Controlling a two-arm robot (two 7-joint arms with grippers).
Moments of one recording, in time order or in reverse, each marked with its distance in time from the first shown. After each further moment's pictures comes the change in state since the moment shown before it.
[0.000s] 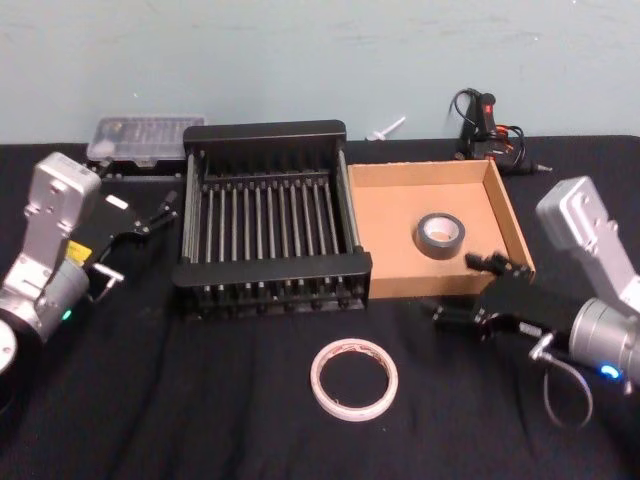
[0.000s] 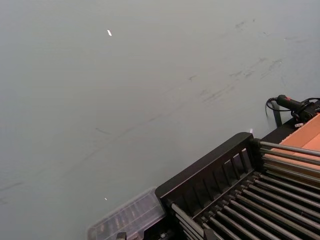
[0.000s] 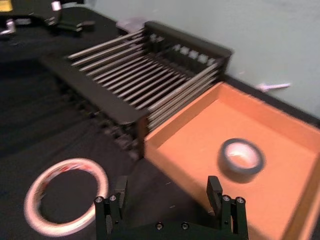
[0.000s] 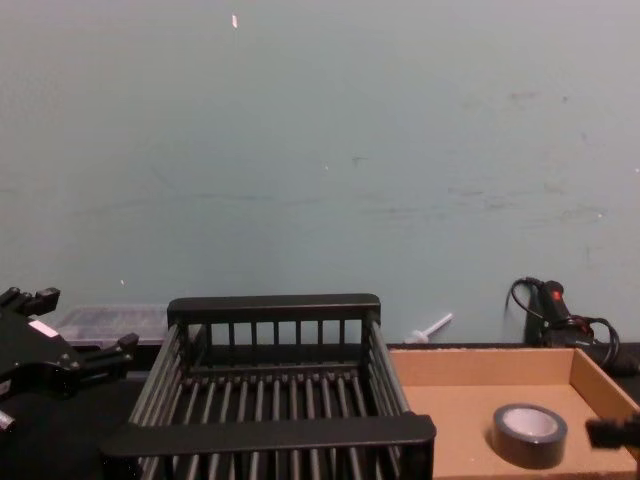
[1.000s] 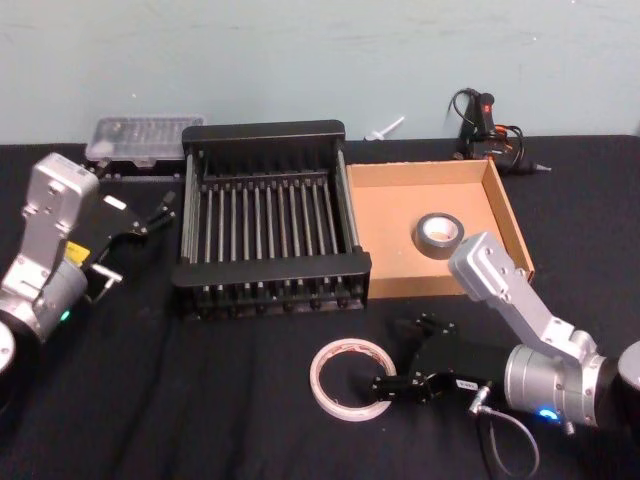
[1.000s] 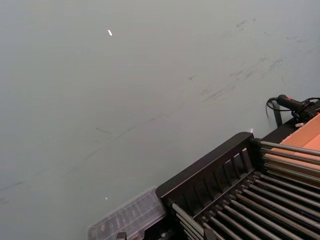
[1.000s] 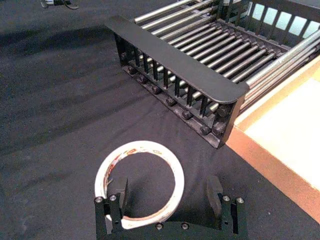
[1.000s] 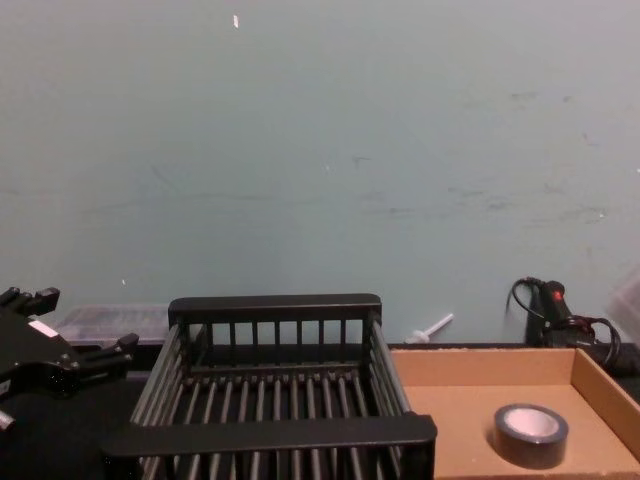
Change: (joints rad) left arm 0.000 0.000 0.000 0.000 0.000 0.000 0.000; right arm 0.061 0.001 -0.202 0.031 0.018 0.062 0.028
